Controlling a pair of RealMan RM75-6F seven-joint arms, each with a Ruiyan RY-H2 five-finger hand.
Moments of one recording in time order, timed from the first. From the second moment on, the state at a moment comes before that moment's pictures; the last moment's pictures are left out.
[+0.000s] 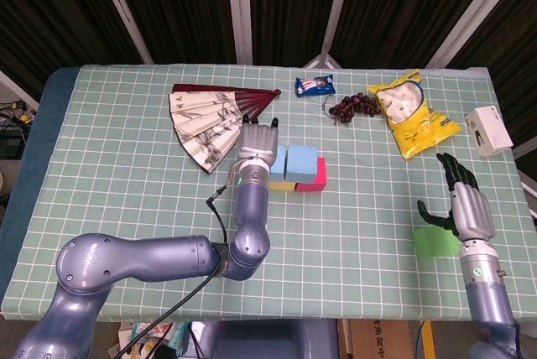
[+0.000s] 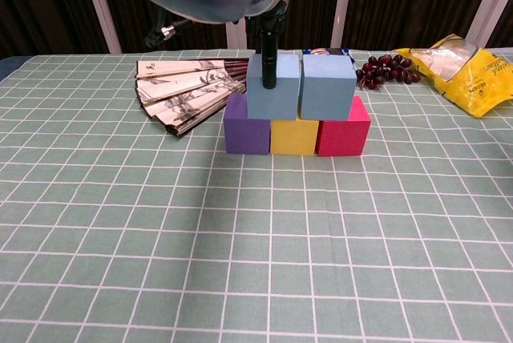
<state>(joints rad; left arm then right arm) -1.57 -1.78 -0.64 -1.23 -0.23 1.21 1.40 0.33 -1.09 0.26 -1.92 -0.96 1.23 -0.05</state>
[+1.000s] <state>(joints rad) -1.57 -1.80 -0.66 -1.23 -0.20 1.21 1.40 0.33 -1.08 0.26 -1.92 -0.97 1.24 -0.04</state>
